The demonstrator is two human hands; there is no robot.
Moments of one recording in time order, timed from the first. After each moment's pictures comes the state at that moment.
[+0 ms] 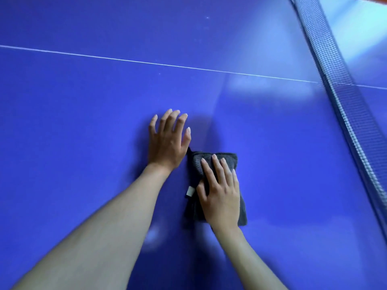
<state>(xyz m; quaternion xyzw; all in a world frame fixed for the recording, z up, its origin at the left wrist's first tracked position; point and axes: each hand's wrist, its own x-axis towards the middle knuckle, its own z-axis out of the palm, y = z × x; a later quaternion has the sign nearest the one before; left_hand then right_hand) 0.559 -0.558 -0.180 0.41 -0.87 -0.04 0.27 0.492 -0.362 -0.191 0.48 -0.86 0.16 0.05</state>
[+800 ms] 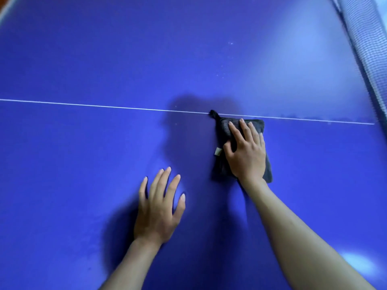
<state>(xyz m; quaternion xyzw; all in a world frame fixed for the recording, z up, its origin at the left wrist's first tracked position) 0.599 -0.613 -0.194 0.46 -0.88 -0.06 0.14 0.318 -0.626 -0.184 0.47 -0.86 0.18 0.03</state>
